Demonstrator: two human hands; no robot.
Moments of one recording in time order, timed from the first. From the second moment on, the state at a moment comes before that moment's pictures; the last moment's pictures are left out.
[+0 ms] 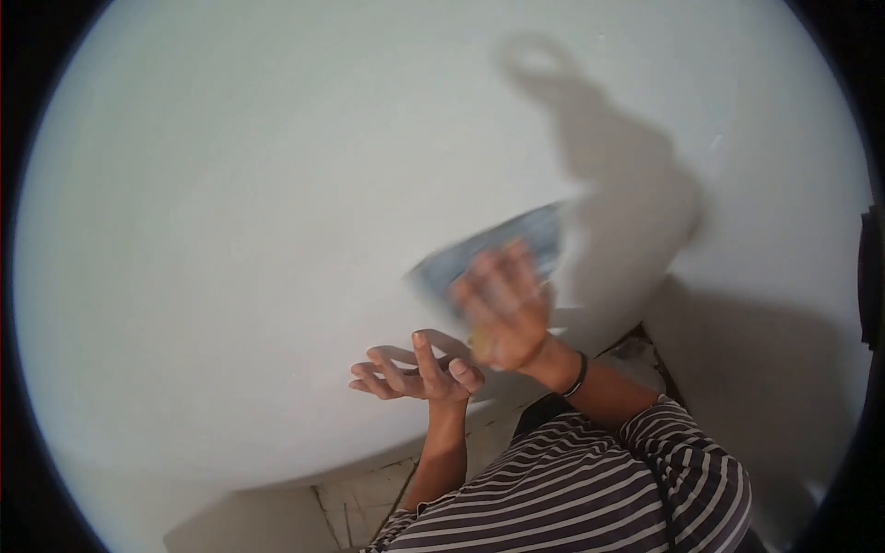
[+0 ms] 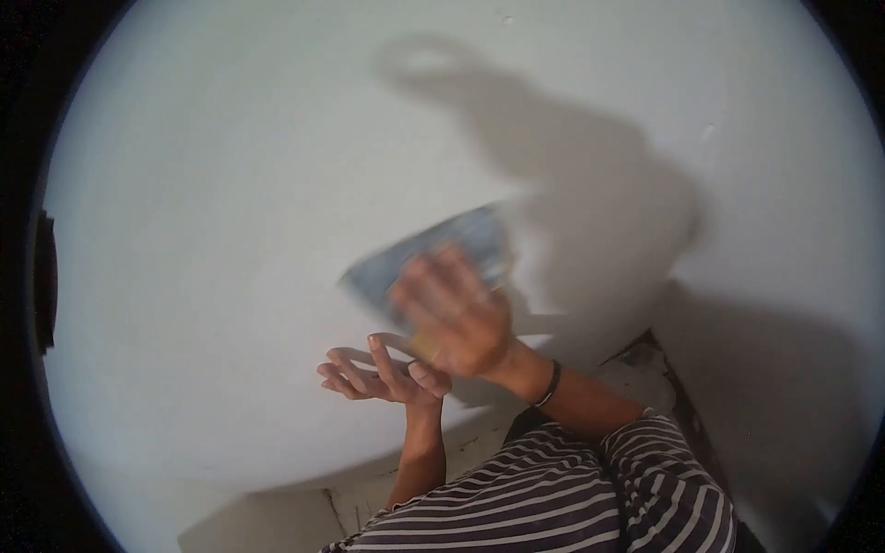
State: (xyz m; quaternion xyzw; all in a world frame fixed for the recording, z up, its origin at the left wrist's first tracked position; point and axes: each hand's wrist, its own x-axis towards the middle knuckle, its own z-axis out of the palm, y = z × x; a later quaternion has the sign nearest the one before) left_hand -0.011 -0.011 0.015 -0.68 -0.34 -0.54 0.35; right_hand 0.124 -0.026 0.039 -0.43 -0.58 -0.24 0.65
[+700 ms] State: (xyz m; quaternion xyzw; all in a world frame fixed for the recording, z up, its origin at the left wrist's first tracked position) left_hand -0.019 -0.010 0.018 -0.68 -0.35 -0.51 0.39; right_hand 0.184 -0.006 0.059 -0.49 -0.46 -0.35 0.66
